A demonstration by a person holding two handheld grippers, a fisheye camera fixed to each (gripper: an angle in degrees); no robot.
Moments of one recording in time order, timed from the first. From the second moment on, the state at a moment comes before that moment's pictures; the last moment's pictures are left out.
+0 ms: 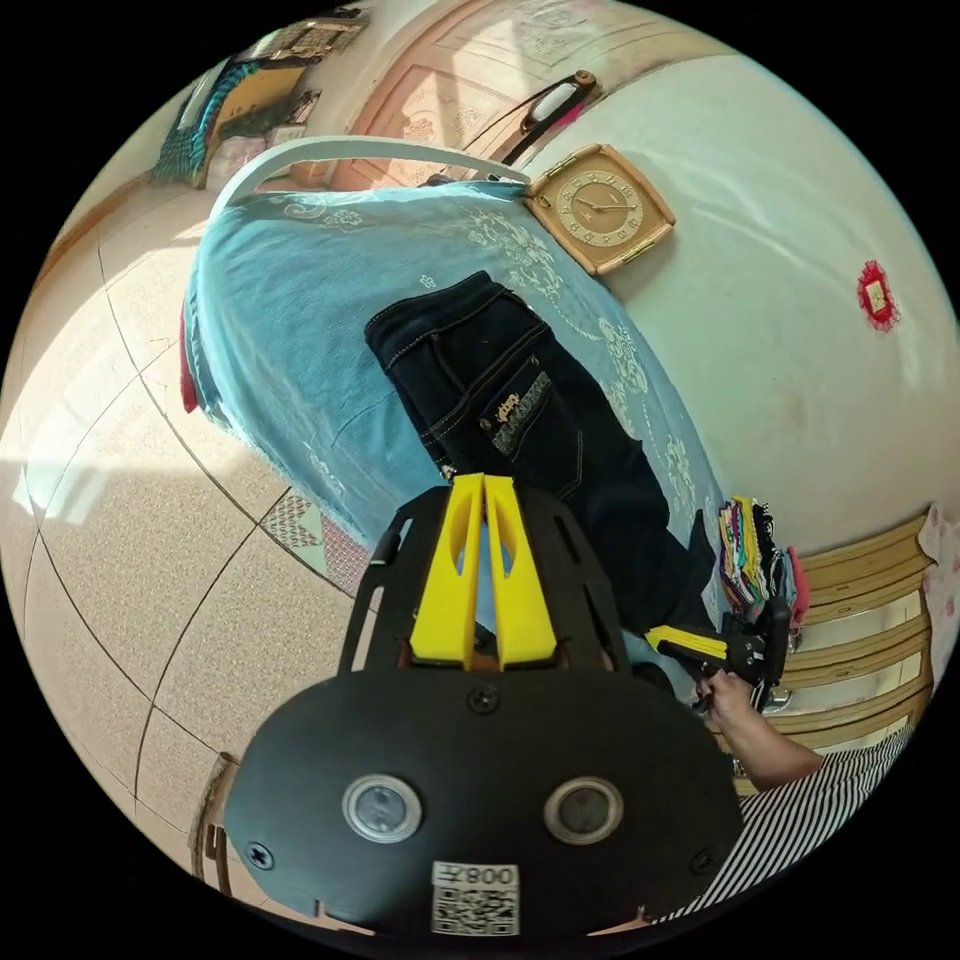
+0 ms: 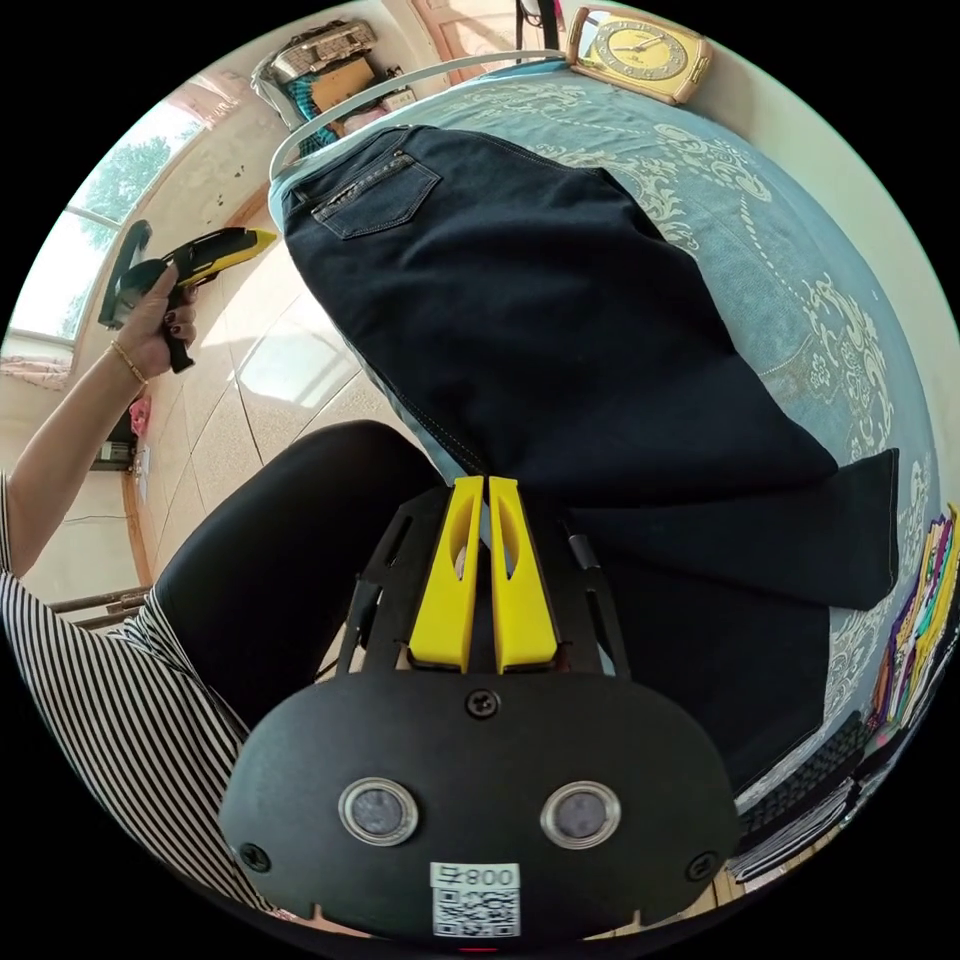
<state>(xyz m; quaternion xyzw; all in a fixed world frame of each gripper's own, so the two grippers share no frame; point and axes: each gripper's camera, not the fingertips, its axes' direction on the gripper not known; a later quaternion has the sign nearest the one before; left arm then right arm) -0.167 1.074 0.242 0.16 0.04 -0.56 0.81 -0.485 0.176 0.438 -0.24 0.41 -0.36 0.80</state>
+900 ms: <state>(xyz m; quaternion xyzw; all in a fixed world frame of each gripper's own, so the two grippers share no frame) -0.018 0.631 0.325 -0.09 0.01 -0.19 0.98 -0.409 0.097 0.348 -0.22 0.35 -0.25 0.88</state>
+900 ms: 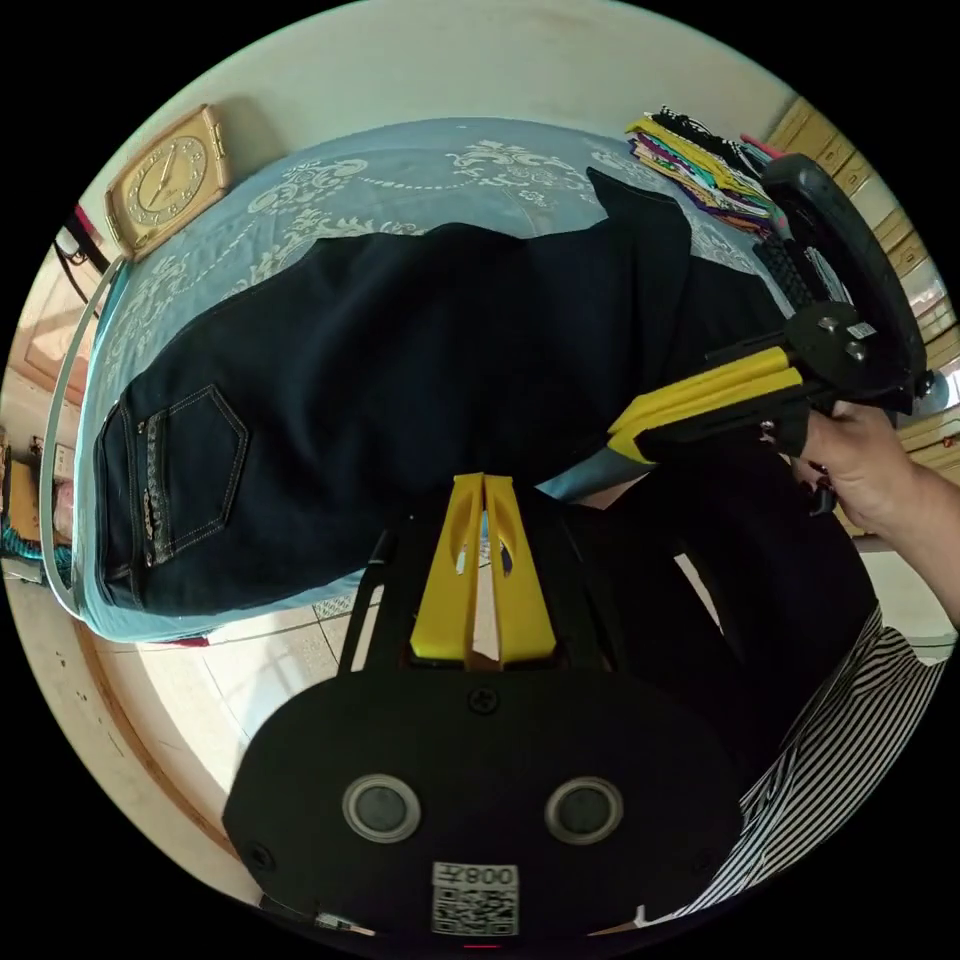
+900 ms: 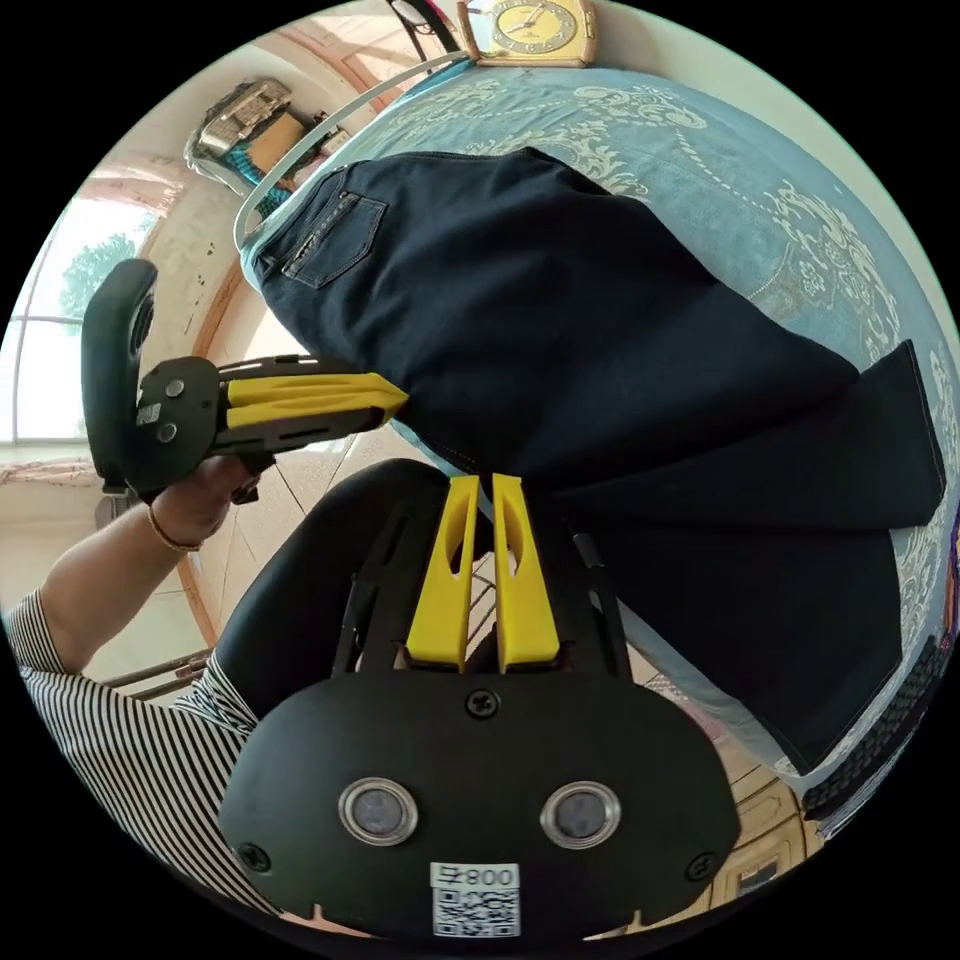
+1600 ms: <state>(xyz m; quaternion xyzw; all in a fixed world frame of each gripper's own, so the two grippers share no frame) 0.042 0.369 0.344 -0.10 0.09 -0.08 0.99 -0.286 0.083 0.128 -0.08 0.25 -0.09 0.96</state>
